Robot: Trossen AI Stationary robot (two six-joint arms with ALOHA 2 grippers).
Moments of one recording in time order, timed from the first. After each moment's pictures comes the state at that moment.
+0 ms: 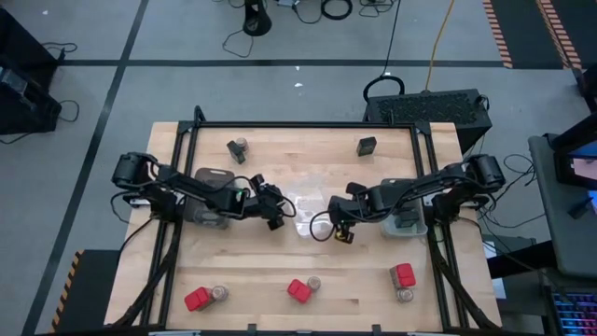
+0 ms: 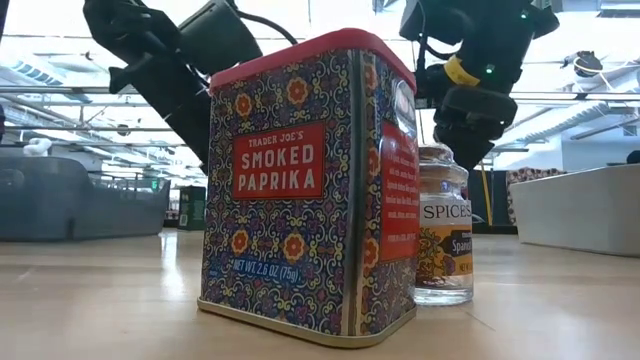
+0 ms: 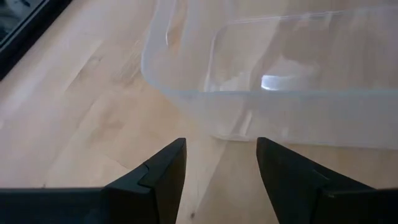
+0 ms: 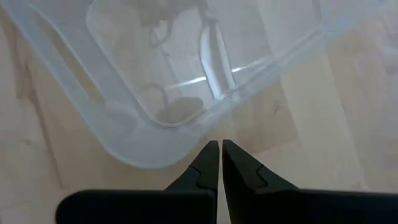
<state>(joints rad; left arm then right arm) -0.10 1.65 0.73 0.06 -0.51 -0.26 0.15 1.61 0.98 -0.59 0.21 0.43</state>
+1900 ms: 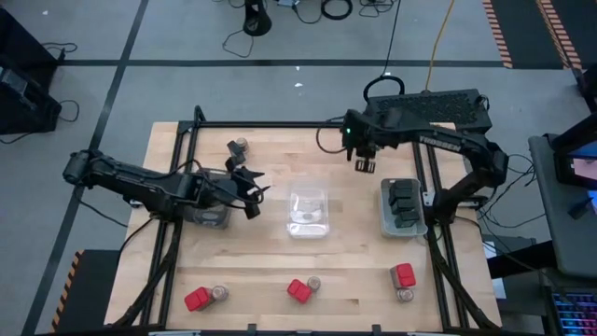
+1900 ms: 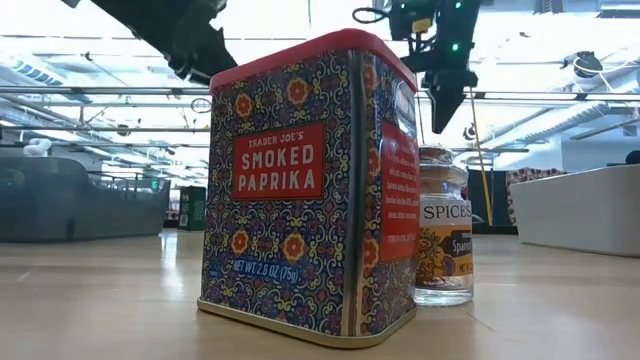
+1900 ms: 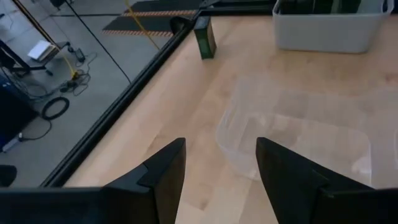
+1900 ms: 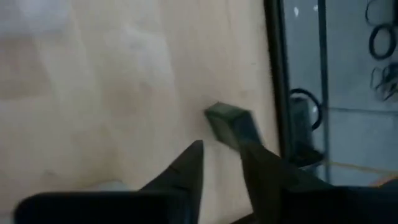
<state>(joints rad) -0.14 1.12 0.73 -0.17 -0.58 -0.11 -0.40 1.55 1.43 -1.17 0.31 -0.27</state>
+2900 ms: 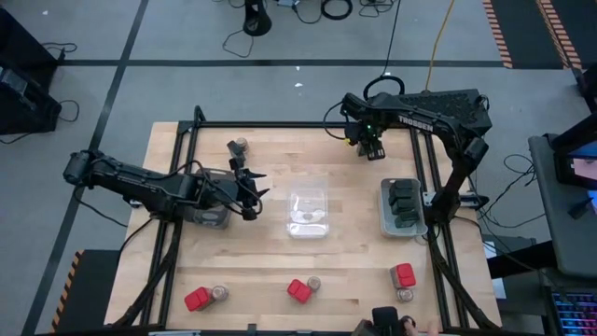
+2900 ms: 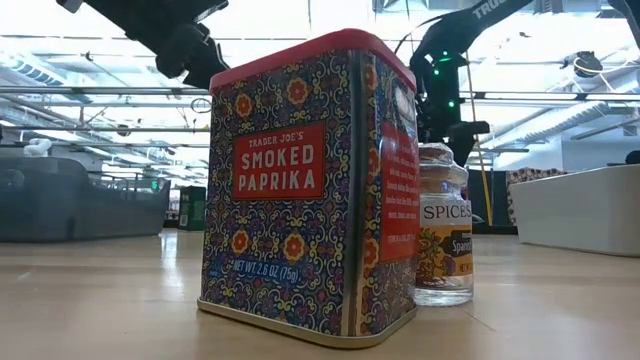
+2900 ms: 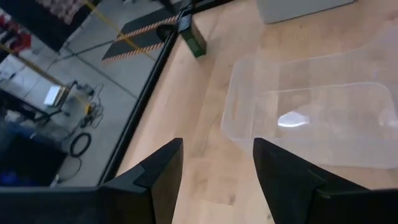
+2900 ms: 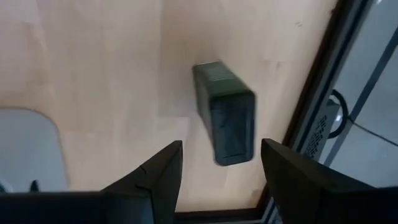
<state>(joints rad) -0.14 1.12 0.71 -0.14 -0.55 0.19 -0.68 1.76 1.43 -1.17 0.21 -0.80</state>
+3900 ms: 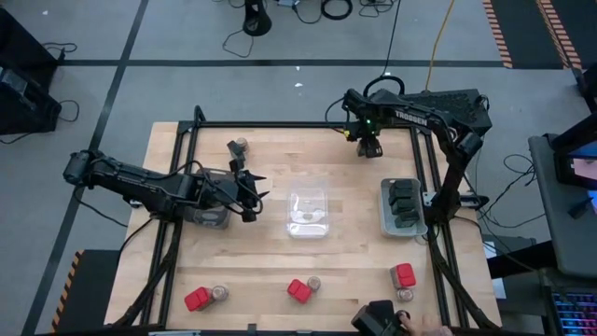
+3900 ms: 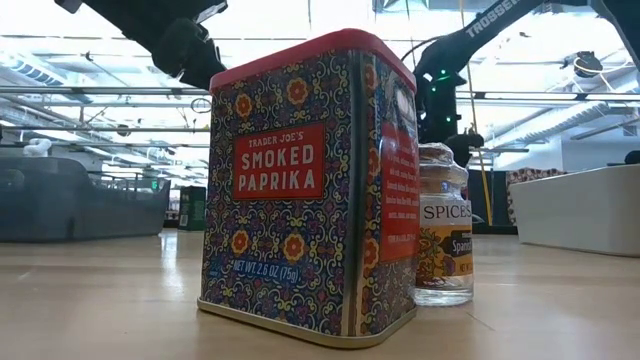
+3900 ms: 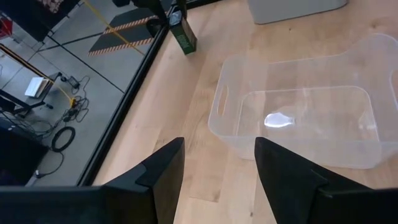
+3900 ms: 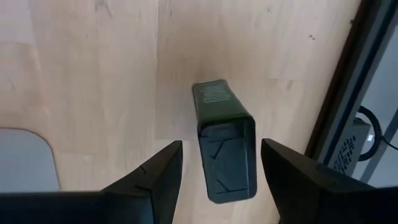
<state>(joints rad) -0.14 1.12 0.71 -0.17 -0.52 0.11 -0.75 1.83 1.43 -1.11 0.08 -0.85</state>
